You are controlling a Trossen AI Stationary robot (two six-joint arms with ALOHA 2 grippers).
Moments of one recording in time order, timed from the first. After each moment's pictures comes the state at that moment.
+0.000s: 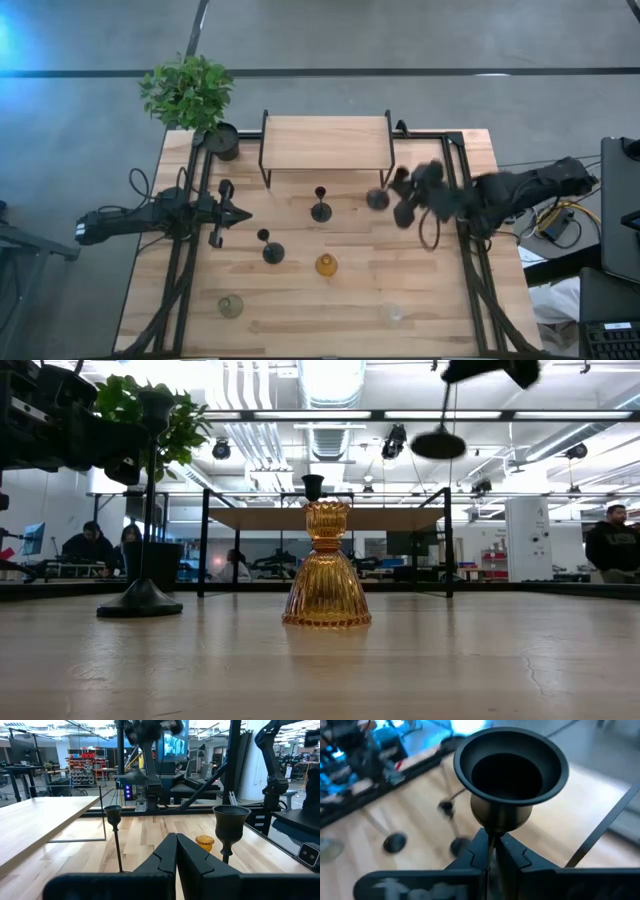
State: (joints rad) left arm 0.11 0.00 0.01 0.04 0.18 0.00; right arm 0.25 1.05 1.12 -0.72 0.74 0.67
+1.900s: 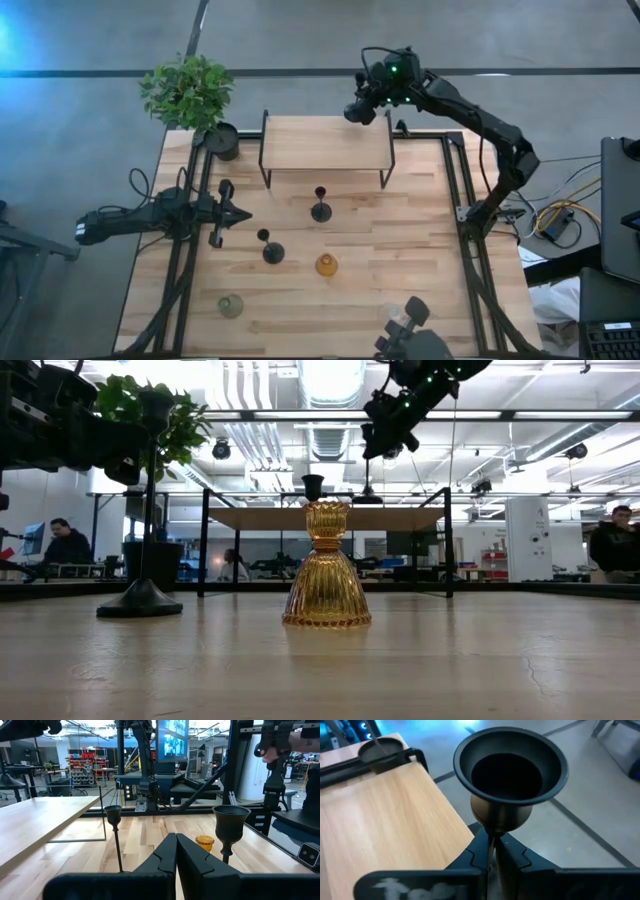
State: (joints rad) left arm 0.11 0.00 0.01 0.04 0.18 0.00; right arm -0.73 1.67 1.64 -0.54 -0.10 -0.08
